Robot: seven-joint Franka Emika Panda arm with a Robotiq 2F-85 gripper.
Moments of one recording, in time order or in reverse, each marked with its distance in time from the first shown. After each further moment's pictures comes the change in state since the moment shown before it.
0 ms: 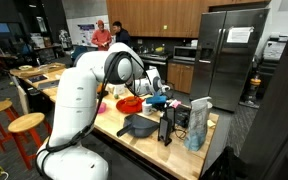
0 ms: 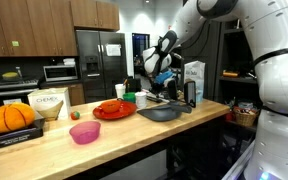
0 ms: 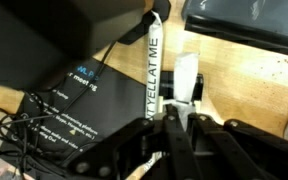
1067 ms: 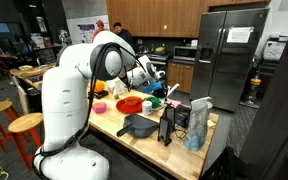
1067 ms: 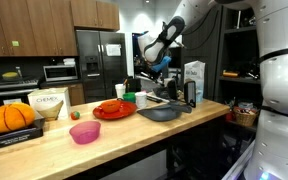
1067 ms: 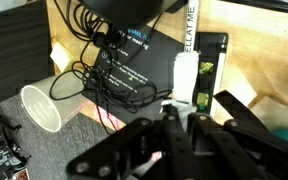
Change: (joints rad) arm 0.066 -0.156 -0.010 -0.002 -0.243 -0.075 0.205
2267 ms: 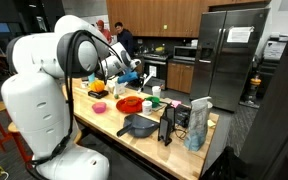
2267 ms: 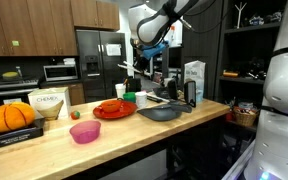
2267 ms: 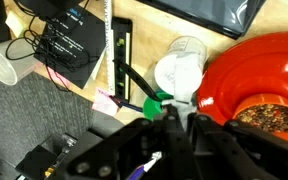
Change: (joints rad) arm 0.042 -0.297 0.204 -0.192 0.092 -0.012 0.028
